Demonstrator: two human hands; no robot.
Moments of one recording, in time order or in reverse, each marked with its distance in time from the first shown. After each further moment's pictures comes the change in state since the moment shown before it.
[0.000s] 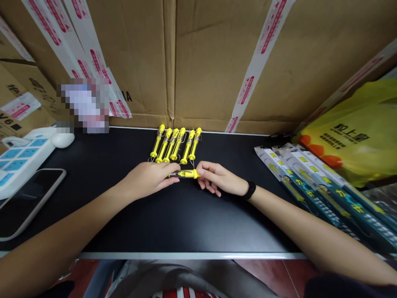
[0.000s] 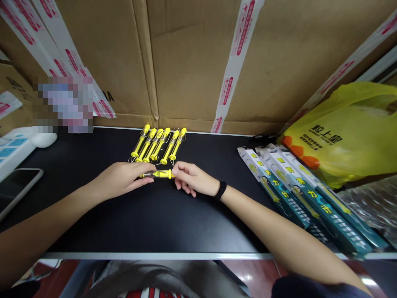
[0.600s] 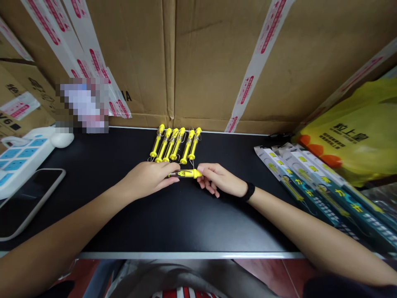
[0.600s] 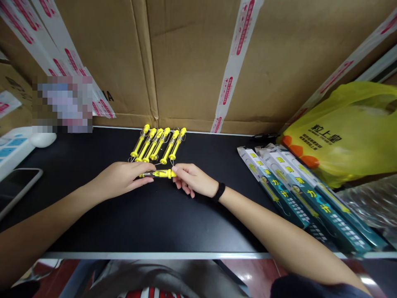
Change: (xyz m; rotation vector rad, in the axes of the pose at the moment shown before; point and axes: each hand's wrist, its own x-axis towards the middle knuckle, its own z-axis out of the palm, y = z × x) left_hand 0.000 0.000 0.001 0.006 0.012 0.007; right_hand 0.001 0.002 0.002 -0.005 0.052 0.039
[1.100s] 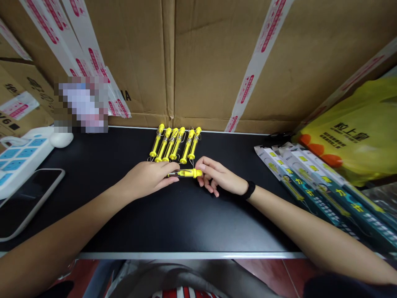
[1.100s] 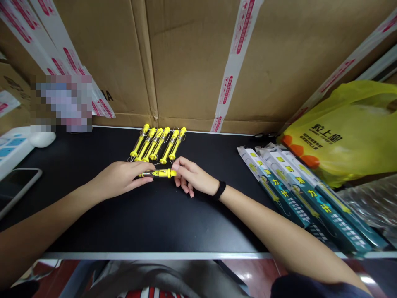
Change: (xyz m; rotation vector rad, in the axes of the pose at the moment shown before) left_hand 0.000 0.000 0.000 0.001 -0.005 -0.011; right_hand 0.000 -0.002 -0.002 0.080 0.000 -0.019
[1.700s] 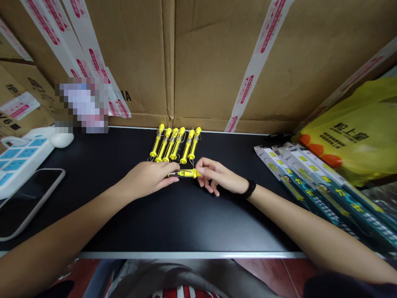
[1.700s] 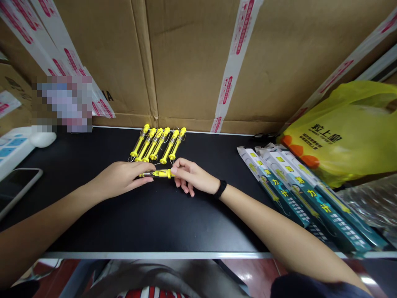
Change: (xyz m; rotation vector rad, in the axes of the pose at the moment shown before) left_hand 0.001 0.001 0.000 -0.011 -0.023 -0.008; right_hand 0.001 0.001 -0.003 0.024 -0.050 0.000
